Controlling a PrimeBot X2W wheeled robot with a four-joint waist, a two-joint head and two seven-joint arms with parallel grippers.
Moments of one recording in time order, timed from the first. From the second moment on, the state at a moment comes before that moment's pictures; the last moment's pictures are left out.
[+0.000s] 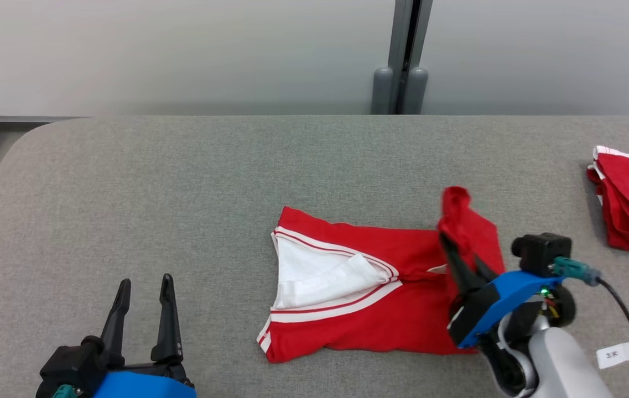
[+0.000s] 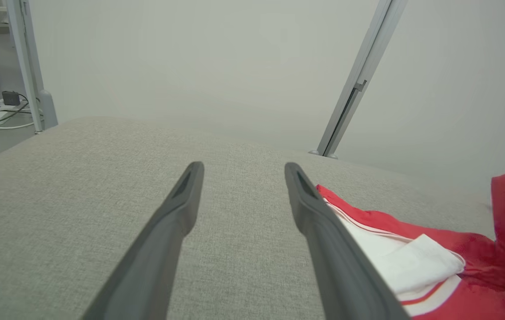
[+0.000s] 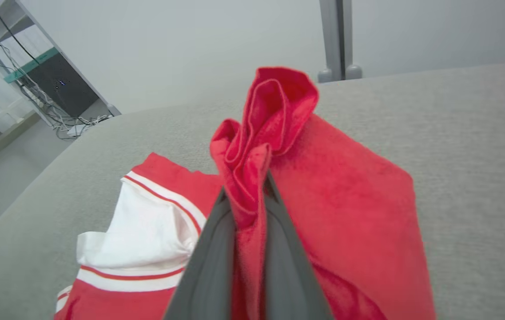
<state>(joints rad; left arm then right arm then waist) 0.04 0.23 -0.26 0.09 -0.51 0.07 -0.26 -0.28 -0.05 0.11 0.35 0.38 0.13 0.10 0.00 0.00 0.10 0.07</state>
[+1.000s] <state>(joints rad) 0.00 0.21 -0.29 0.14 -0.51 0.05 -0.26 -0.68 -0.05 0.83 0.85 0.99 0.13 -0.12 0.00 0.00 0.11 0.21</state>
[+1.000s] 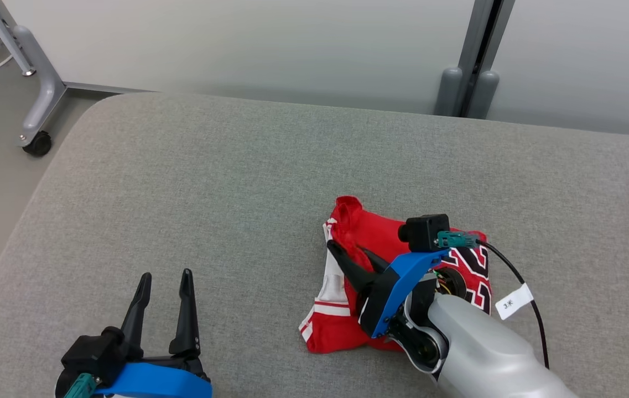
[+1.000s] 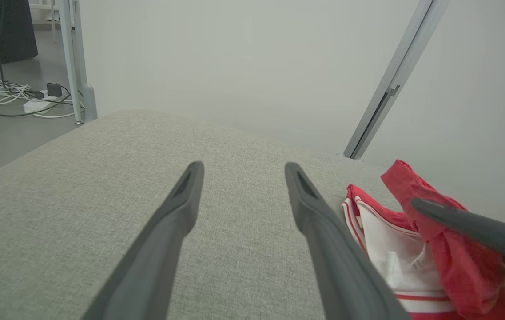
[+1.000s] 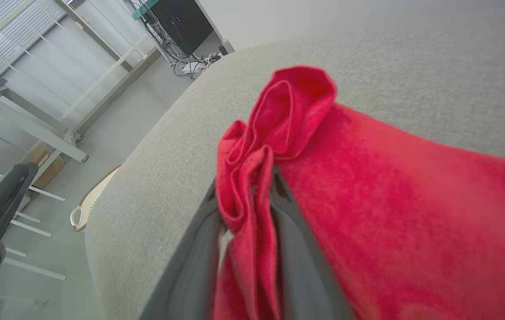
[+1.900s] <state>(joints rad) -0.01 0.21 -0.30 0.14 -0.49 0.05 -0.26 -0.80 -0.05 0.54 0.91 0.61 0.13 -0.26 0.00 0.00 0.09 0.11</state>
